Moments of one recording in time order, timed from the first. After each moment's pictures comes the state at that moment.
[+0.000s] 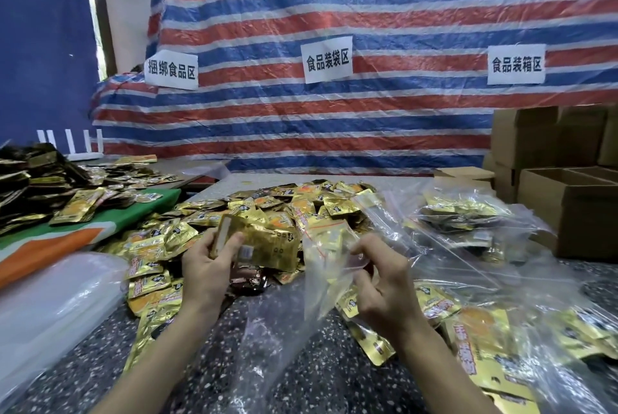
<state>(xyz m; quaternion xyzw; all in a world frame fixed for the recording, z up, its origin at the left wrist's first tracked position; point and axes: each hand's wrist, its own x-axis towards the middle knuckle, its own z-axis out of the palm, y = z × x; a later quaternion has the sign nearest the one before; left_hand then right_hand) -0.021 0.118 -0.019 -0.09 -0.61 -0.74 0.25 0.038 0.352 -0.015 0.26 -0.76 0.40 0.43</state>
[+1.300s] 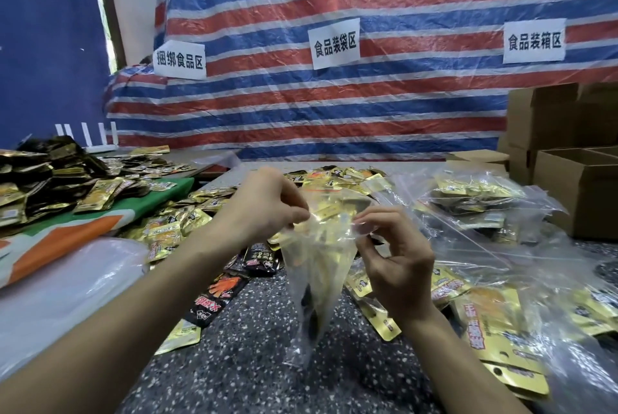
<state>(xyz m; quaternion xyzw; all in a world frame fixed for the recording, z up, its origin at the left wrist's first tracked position) 0.037 0.153 0.098 -0.23 -0.90 -0.33 0.14 0.044 0.345 -0.011 0.29 -0.64 0.45 0.54</state>
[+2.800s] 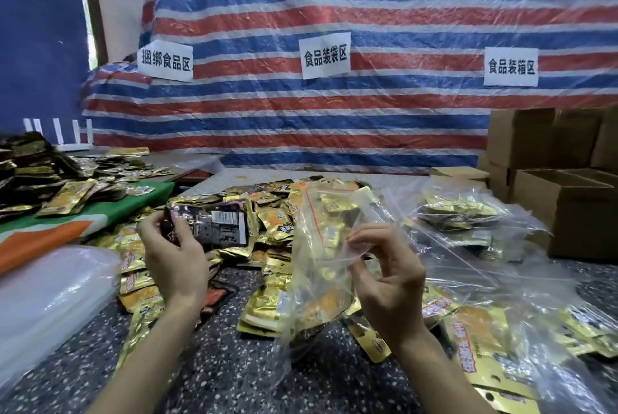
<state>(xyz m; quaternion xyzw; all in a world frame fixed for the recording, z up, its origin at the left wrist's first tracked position) -0.025 0.106 -0.008 0.08 -0.64 -0.61 0.47 0.043 0.343 -0.013 0.29 -0.66 0.45 0.53</state>
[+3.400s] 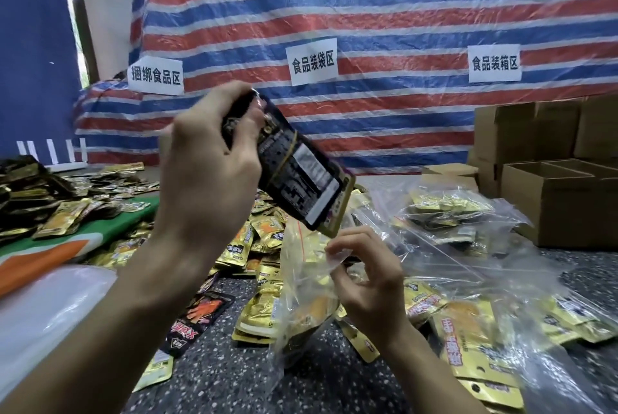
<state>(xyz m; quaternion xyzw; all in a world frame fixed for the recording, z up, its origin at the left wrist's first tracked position) 0.089 0.160 0.140 -0.26 -0.70 -0.43 0.51 0.048 0.341 -0.008 0.30 -0.68 0.41 0.53</state>
